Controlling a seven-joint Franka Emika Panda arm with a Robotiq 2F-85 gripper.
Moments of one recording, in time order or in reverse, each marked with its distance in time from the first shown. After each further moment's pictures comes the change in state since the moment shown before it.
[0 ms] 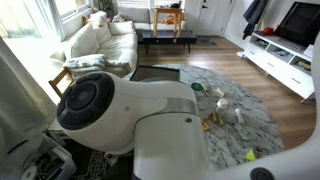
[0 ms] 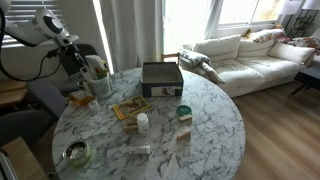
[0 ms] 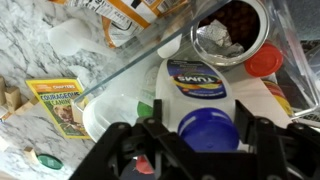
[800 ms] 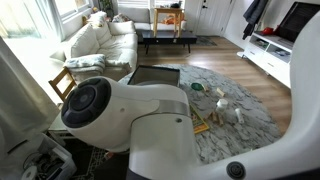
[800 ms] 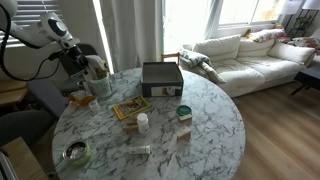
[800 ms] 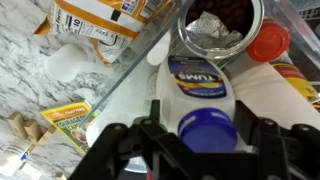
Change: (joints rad) arm -0.002 0.047 -0.012 0.038 0.005 -0.010 0.214
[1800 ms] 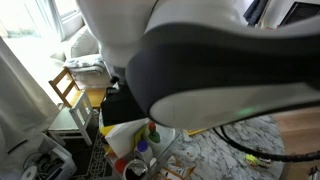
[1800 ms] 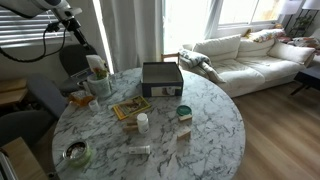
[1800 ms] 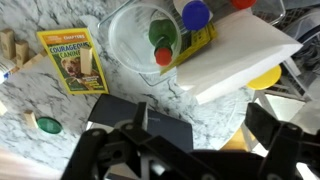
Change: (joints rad) arm -0.096 -0.199 0.019 0.069 0.107 -0.095 -0.462
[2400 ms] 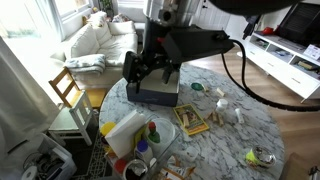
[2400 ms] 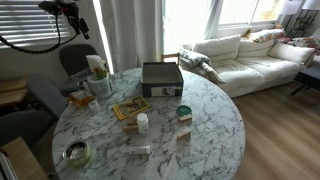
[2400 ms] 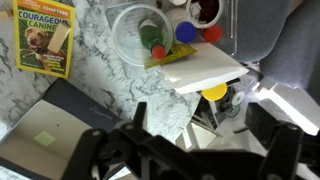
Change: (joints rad) arm -0.148 -0.195 0.009 -0.093 0.391 0.032 -0.690
